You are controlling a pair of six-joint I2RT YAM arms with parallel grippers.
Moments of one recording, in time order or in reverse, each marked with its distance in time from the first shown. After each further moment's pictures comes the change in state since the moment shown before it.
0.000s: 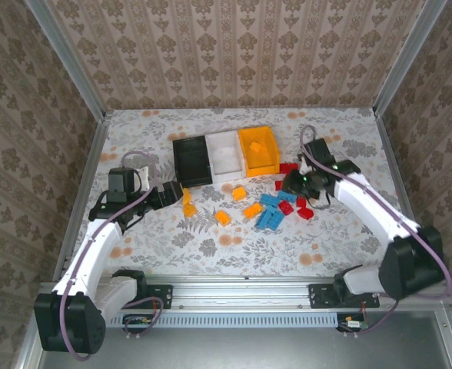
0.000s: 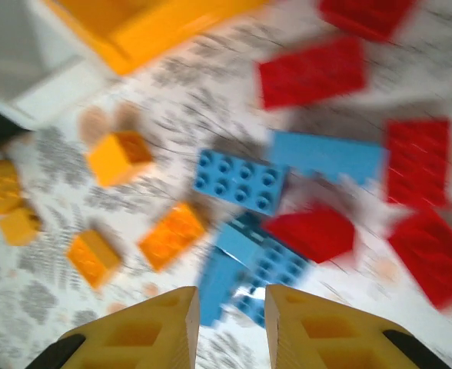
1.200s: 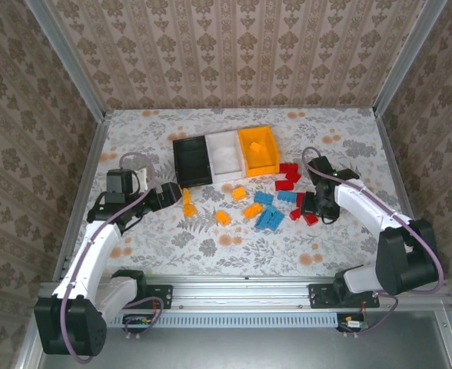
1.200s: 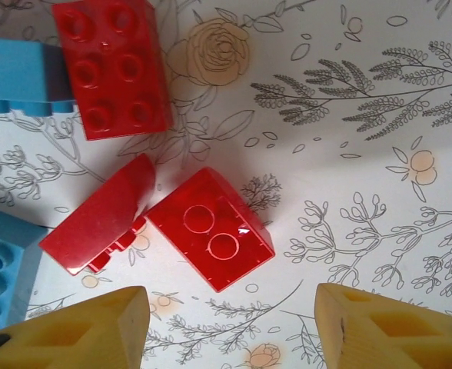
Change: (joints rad) left arm 0.017 -0.022 0.000 -0.039 0.008 0.000; right arm -0.096 -0.039 -0.229 -0.170 0.306 -0.123
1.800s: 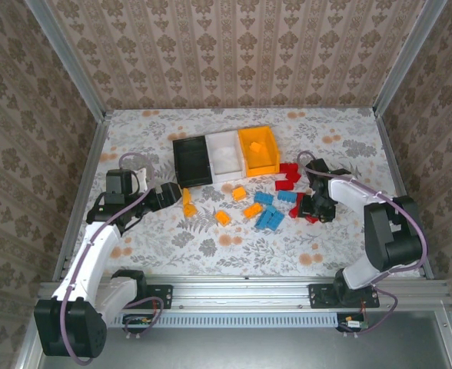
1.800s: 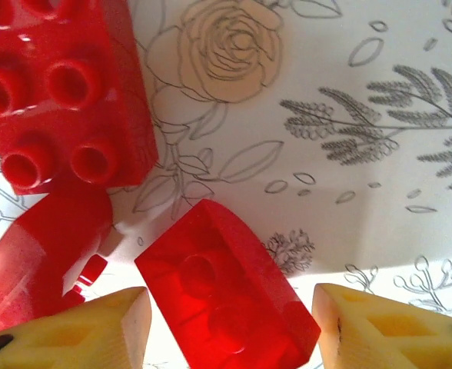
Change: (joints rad) left arm 0.000 -0.008 0.000 -0.004 -0.001 0.000; right arm -0.050 0.175 -0.024 0.125 -0.076 -0.066
